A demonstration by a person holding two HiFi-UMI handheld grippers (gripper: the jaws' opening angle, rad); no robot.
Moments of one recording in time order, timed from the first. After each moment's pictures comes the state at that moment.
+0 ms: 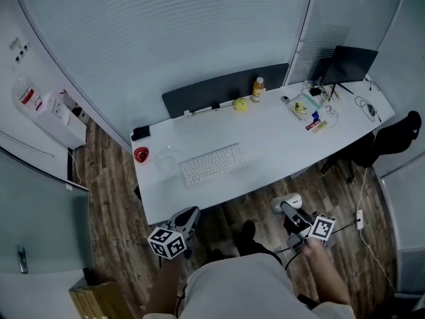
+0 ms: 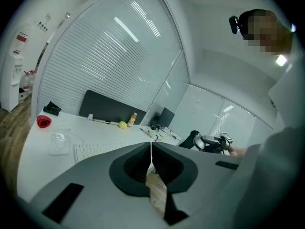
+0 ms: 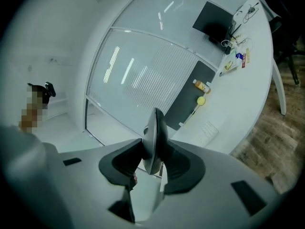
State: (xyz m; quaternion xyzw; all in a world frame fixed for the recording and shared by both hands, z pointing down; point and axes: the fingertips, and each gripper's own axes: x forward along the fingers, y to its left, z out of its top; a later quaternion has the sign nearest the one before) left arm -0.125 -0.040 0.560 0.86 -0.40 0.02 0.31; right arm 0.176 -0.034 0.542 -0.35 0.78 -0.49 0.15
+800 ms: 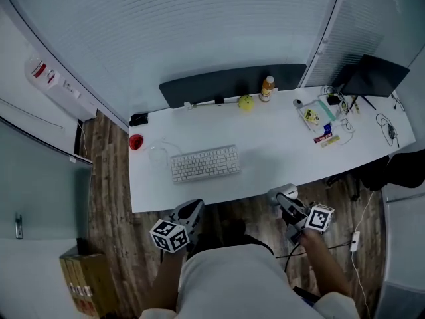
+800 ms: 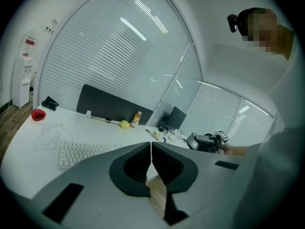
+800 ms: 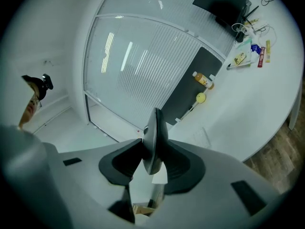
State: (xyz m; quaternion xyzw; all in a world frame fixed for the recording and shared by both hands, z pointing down) left arm -0.023 -0.100 0.573 0.82 -0.47 0.03 0.32; right arm 0.238 -0.152 0.572 -0.26 0.81 -0.52 0.08
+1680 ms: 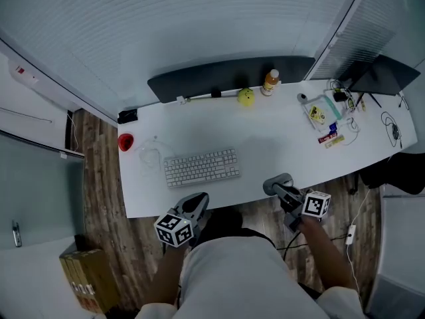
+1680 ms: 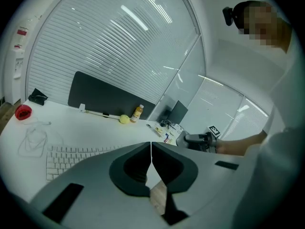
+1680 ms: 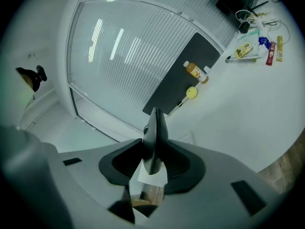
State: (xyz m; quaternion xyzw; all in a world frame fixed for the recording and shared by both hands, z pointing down) left arm -0.014 -0.173 0.611 0.82 -0.44 0.06 0.35; right arm 0.217 -0.233 0.636 -0.27 0.79 -0.55 0.00
